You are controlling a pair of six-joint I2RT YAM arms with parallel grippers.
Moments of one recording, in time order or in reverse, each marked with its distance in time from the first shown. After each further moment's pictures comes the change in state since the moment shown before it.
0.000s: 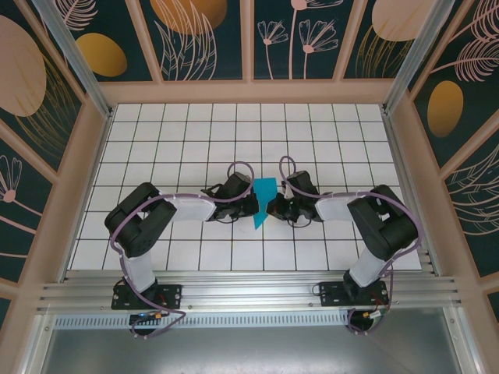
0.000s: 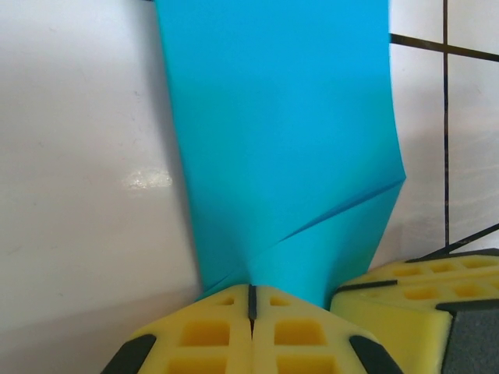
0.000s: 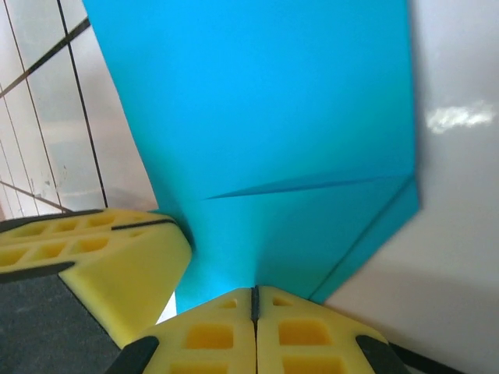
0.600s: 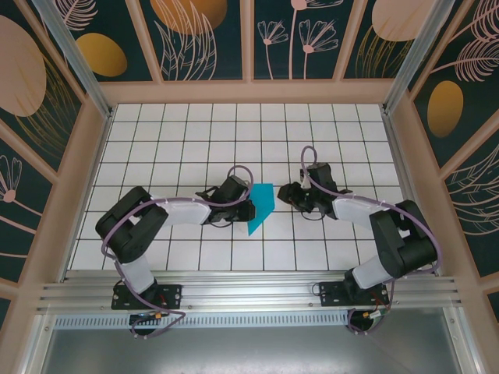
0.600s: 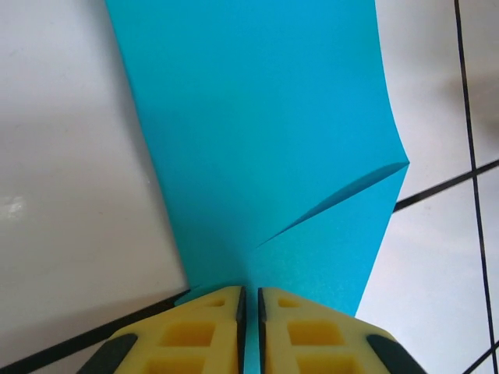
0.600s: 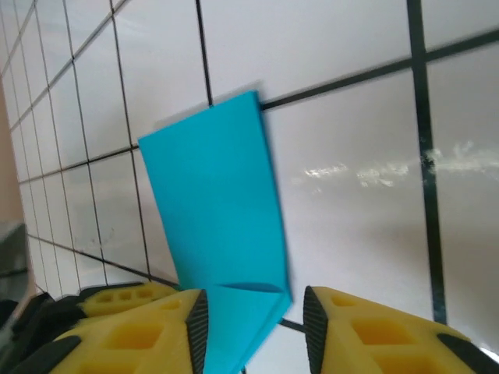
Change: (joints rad) left arm 0.000 -0.081 -0.057 -0.063 0.016 0.150; right arm -0.153 -0.175 -0.033 -0.067 0.010 -0.055
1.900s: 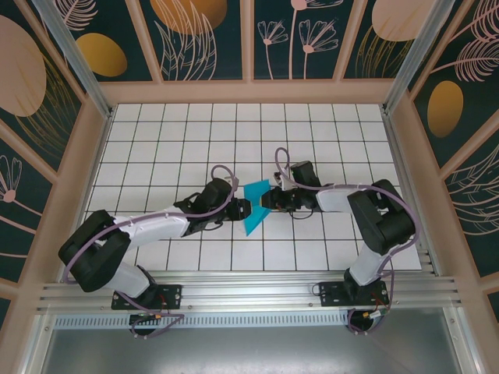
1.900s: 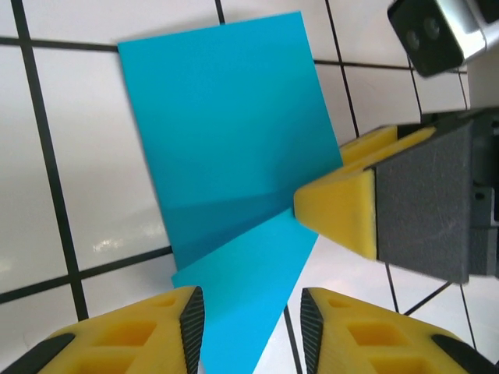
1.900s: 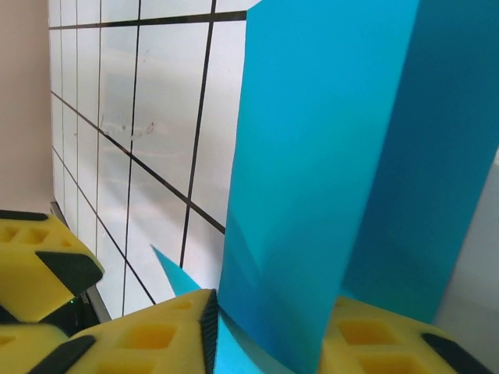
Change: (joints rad) left arm -0.012 -0.287 -0.164 0.064 -0.063 -0.058; right arm 0.083 0.222 0.126 0.052 -0.249 -0.248
